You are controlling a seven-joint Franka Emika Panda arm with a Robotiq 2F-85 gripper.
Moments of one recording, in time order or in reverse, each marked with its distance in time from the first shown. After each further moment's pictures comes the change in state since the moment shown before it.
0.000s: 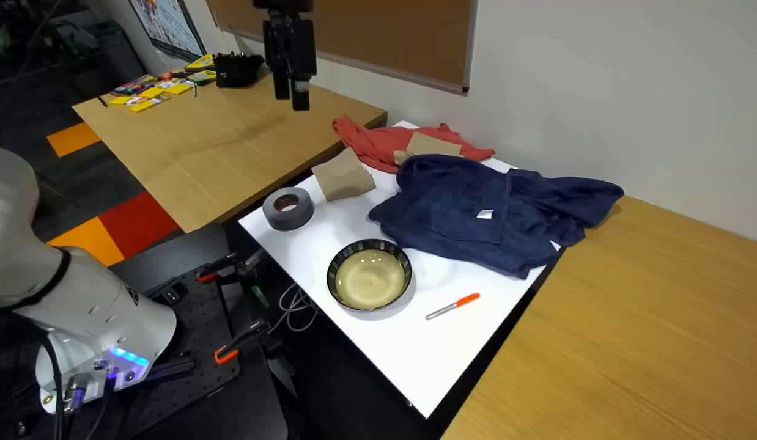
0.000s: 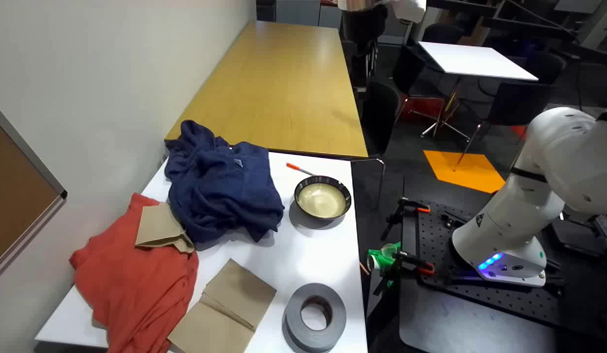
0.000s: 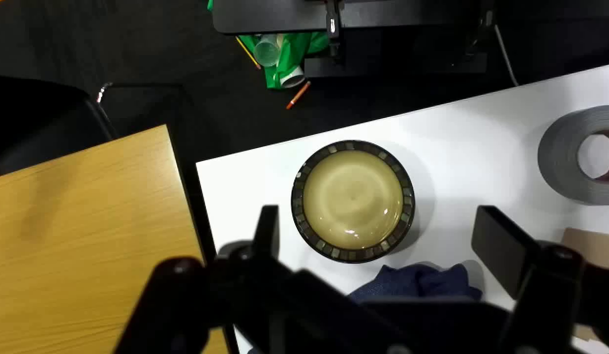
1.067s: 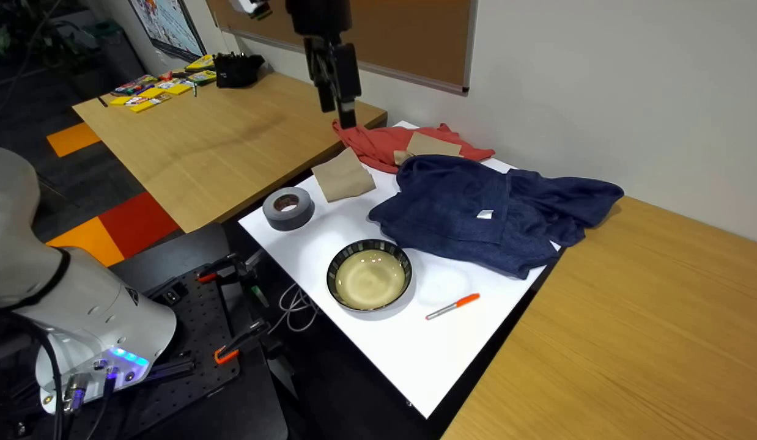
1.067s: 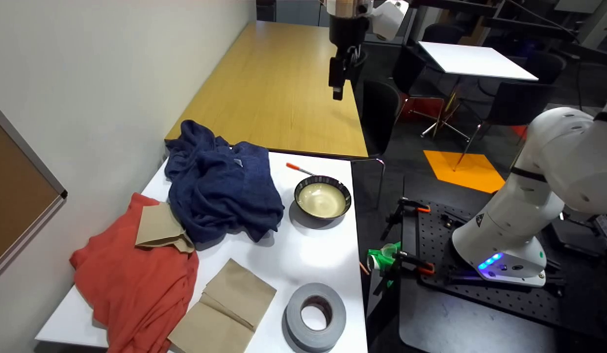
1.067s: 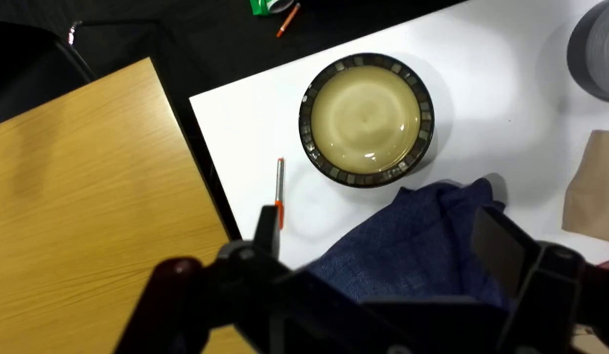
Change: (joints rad) arm -0.017 0.036 -0.066 -0.053 0.003 0.274 0.024
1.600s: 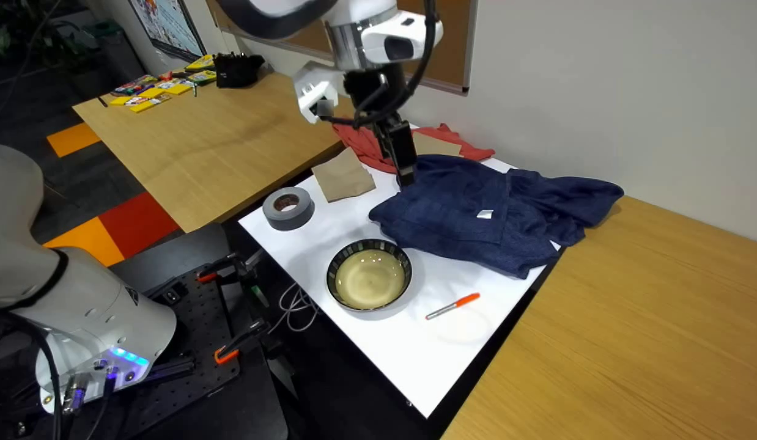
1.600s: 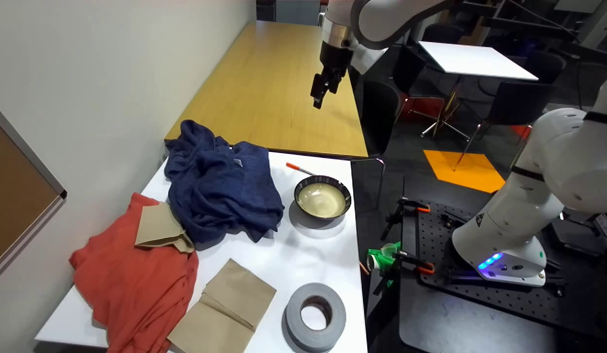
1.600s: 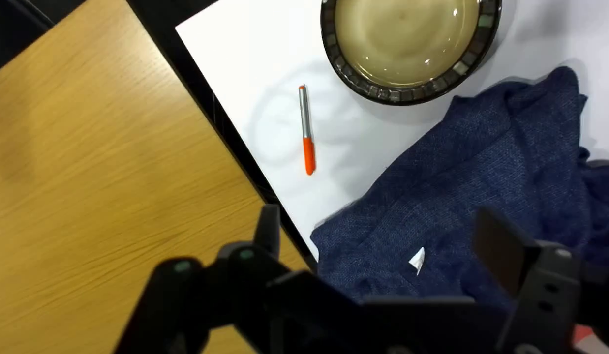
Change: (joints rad) arm -0.074 0.122 -0.086 -0.115 0.012 0.443 0.034
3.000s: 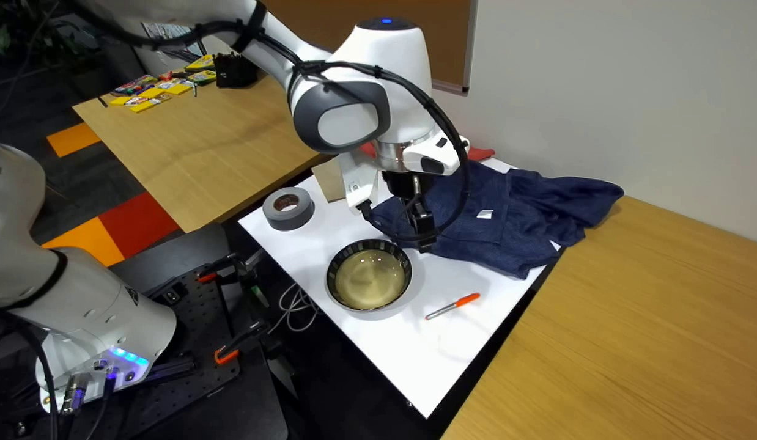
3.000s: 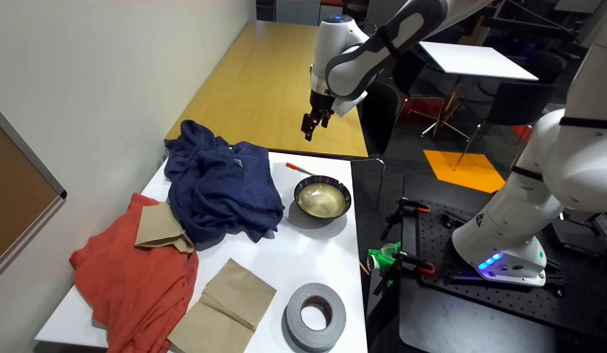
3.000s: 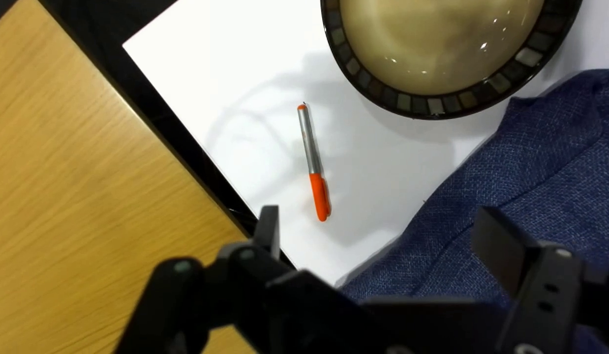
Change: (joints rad) arm -0.030 0.312 -0.036 0.015 0.102 0.252 -0.020
